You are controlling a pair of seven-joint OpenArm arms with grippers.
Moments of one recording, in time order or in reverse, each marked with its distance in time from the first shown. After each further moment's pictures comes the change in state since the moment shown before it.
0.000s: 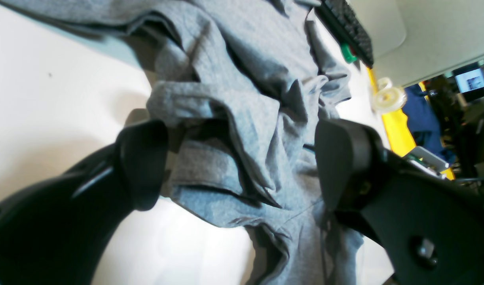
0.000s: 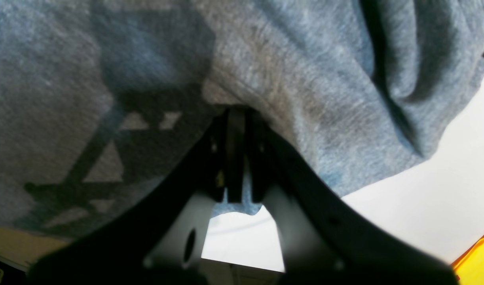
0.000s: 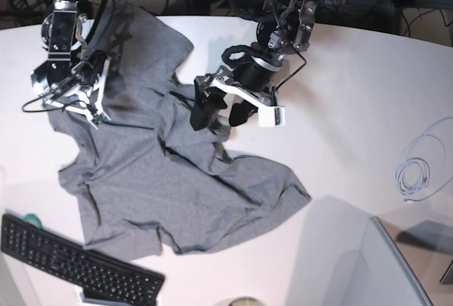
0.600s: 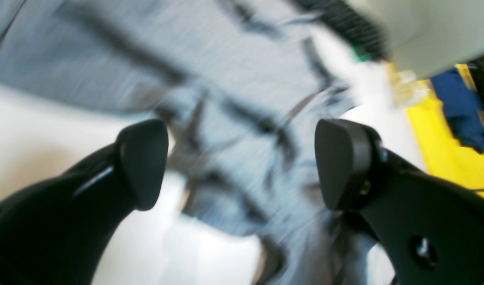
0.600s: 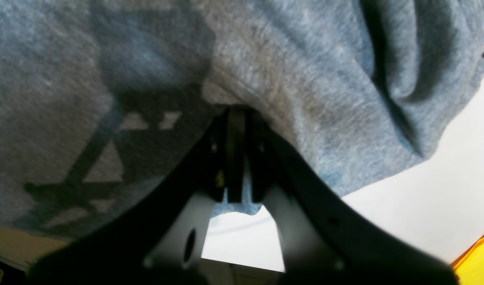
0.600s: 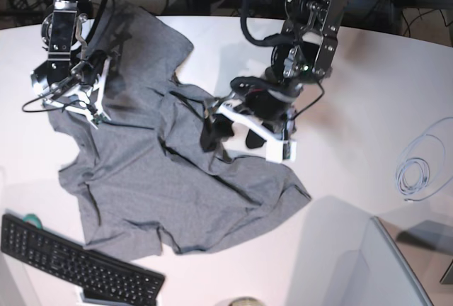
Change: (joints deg) left arm -2.1 -7.6 7.1 18.3 0.0 19.8 16.2; right arm 0.0 0.0 0.0 0.0 0.0 0.0 0.0
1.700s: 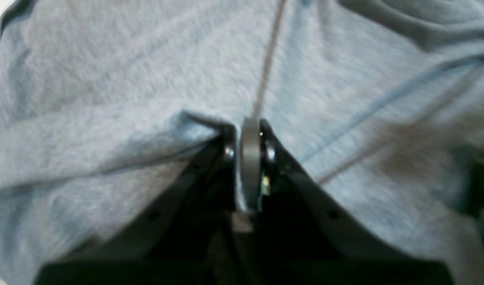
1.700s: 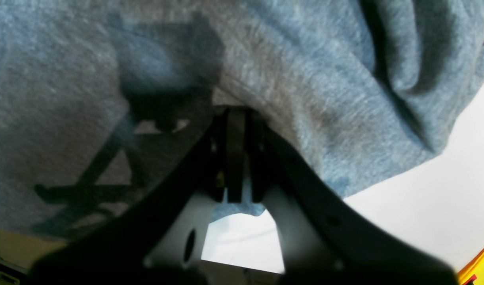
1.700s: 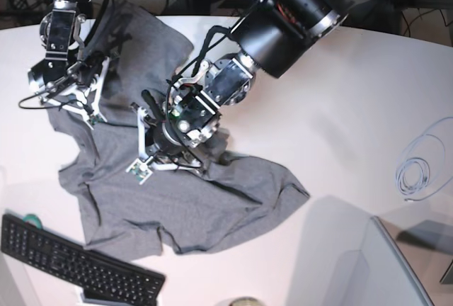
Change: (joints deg) left arm -30.3 11.3 31.6 -40.3 32.3 -0.5 2.5; right arm 0.2 -1.0 3.2 0.1 1.0 0.3 0.5
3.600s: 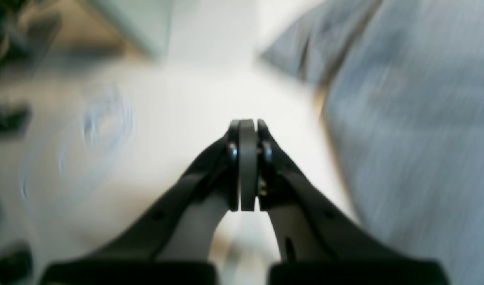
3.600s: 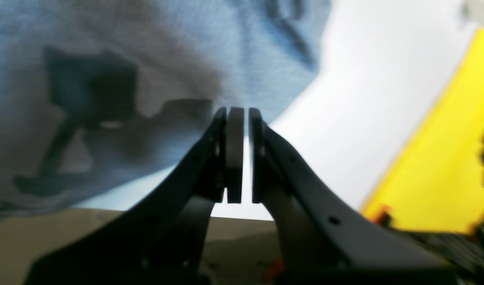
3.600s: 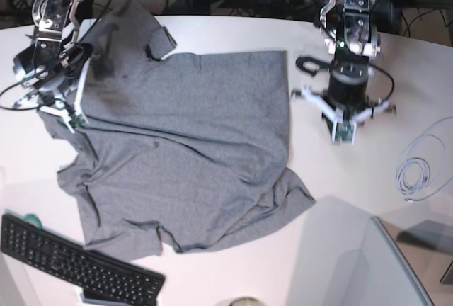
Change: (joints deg) left arm 39.0 -13.2 -49.7 45.7 14.1 -4.1 -5.3; right arm -5.8 -2.0 0.2 19.9 -5.0 0.2 -1.9
